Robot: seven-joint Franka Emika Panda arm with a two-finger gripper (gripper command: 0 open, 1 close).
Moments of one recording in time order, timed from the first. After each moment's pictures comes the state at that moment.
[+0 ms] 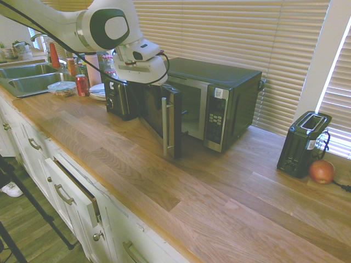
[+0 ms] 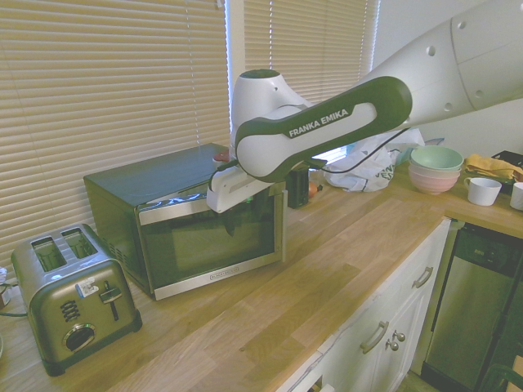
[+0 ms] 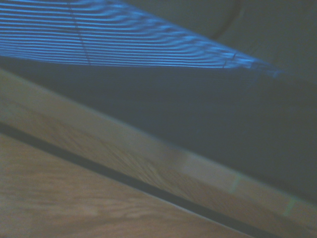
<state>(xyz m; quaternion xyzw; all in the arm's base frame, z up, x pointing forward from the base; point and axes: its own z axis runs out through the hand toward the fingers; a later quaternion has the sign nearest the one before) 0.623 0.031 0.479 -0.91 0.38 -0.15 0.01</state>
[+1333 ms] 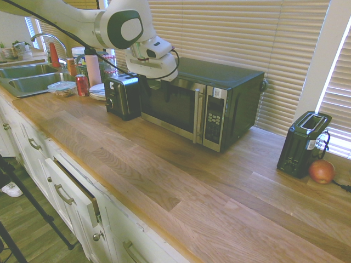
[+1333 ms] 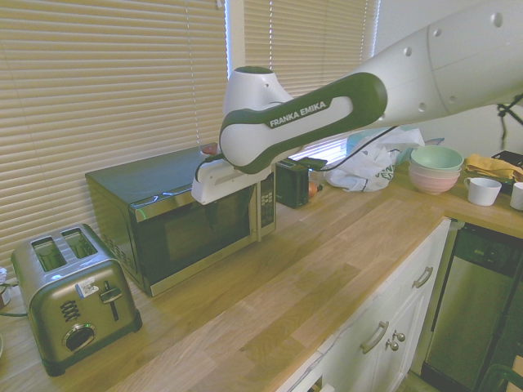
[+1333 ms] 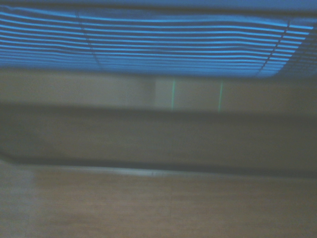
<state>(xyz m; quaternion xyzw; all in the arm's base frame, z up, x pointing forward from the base) 0.632 0.042 0.484 -0.92 0.37 -0.15 0.05</state>
